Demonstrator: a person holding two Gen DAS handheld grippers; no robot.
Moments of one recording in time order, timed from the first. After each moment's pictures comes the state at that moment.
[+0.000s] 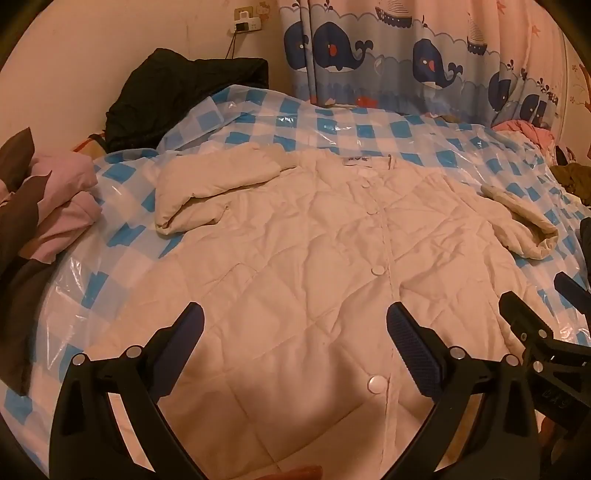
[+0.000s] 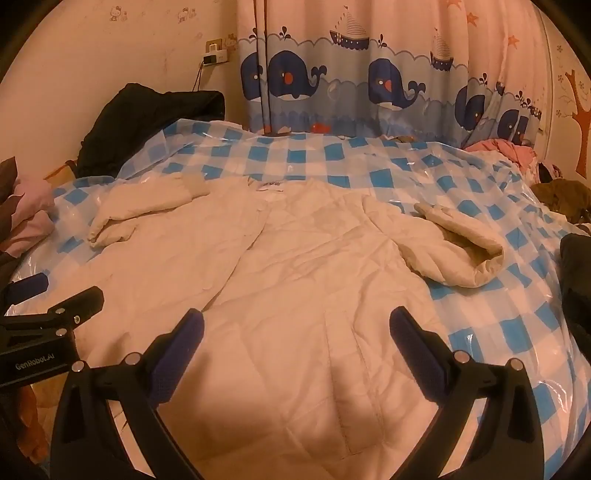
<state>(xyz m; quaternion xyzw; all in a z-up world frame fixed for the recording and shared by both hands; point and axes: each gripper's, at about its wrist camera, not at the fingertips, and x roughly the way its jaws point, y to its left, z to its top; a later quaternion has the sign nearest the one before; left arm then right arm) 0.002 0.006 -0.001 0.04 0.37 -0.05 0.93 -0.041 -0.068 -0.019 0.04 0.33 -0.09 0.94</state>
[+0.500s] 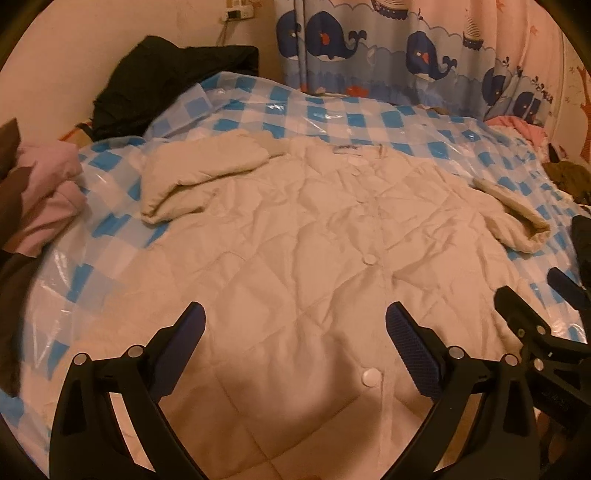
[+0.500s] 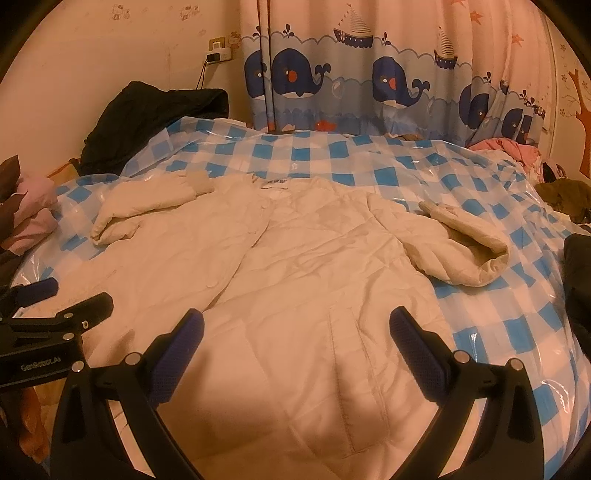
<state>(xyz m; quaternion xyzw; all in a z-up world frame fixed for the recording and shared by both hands) 0.006 0.008 -0.008 0.03 0.39 -0.08 0.92 -0.039 -0.065 -0.019 0.04 0.33 -0.09 0.94</state>
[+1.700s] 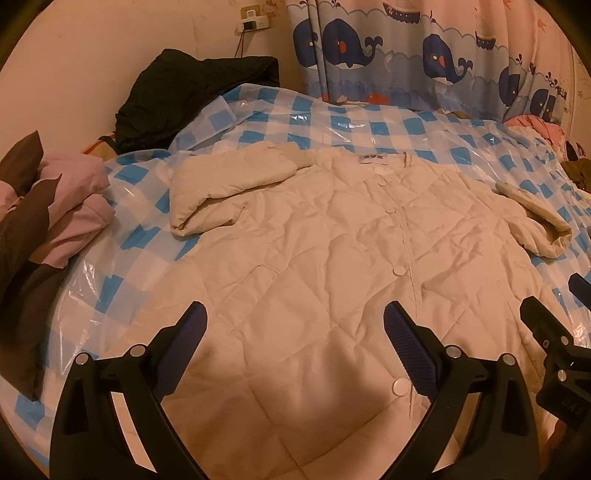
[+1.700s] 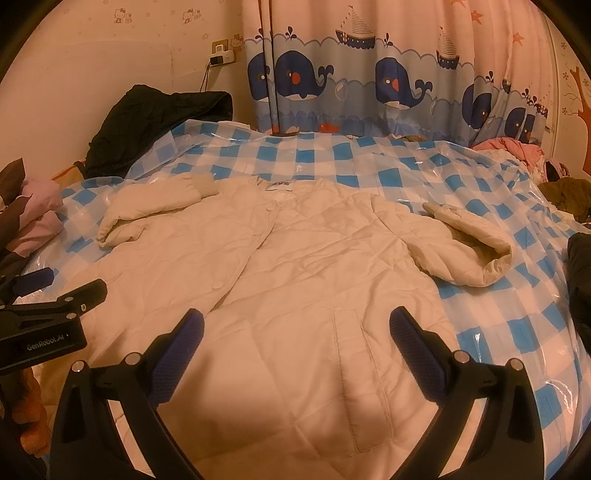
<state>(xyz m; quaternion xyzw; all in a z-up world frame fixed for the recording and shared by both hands) 0.006 0.014 -0.001 0.05 0.37 -0.02 0.93 -0.037 -0.061 -0.017 0.04 0.33 -0.08 0.94</state>
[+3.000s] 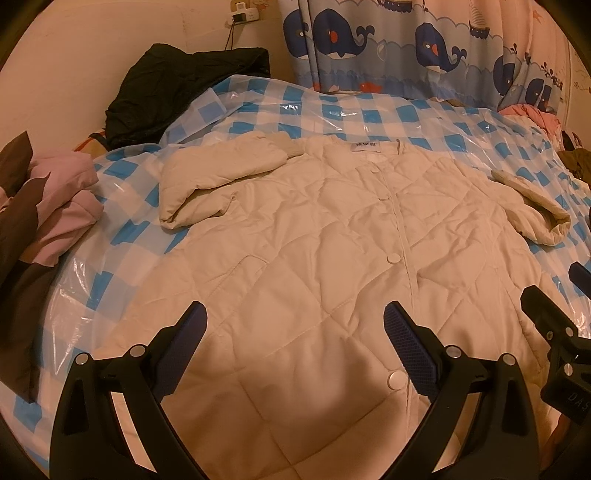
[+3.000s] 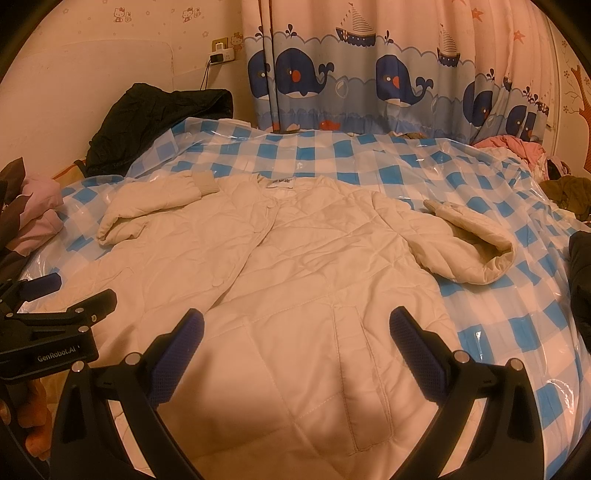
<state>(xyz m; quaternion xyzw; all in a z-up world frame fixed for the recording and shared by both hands) 0.009 0.009 -0.008 0.05 0.39 -0.03 0.92 -0.037 -0.064 -0.018 0.05 0.33 -0.08 0.94</state>
